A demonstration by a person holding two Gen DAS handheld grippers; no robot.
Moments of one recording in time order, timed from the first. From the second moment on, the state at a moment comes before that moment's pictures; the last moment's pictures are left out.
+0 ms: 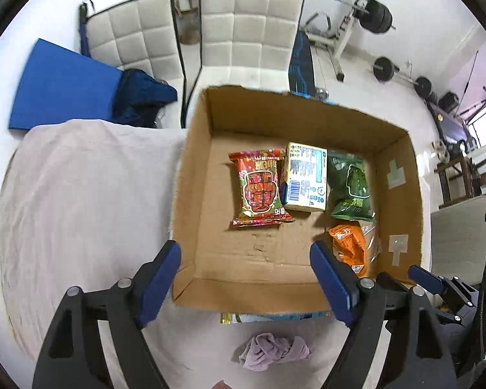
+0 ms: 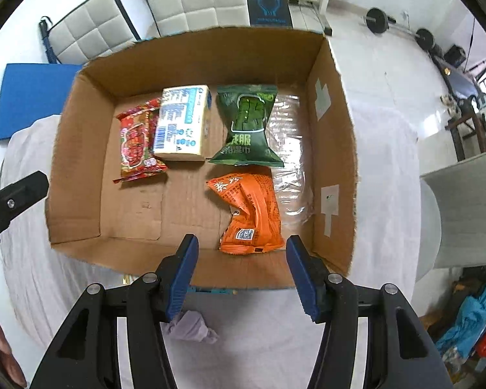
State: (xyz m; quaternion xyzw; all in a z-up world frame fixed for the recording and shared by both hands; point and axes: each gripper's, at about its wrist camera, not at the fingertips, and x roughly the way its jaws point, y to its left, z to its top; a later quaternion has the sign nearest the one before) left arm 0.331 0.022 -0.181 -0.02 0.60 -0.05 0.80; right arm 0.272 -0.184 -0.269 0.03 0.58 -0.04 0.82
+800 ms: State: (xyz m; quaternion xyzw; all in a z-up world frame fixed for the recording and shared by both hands) left arm 0.240 0.028 -0.152 0.00 0.54 -0.03 0.84; right arm 0.188 -0.178 -0.239 0.03 0.55 -0.01 0.83
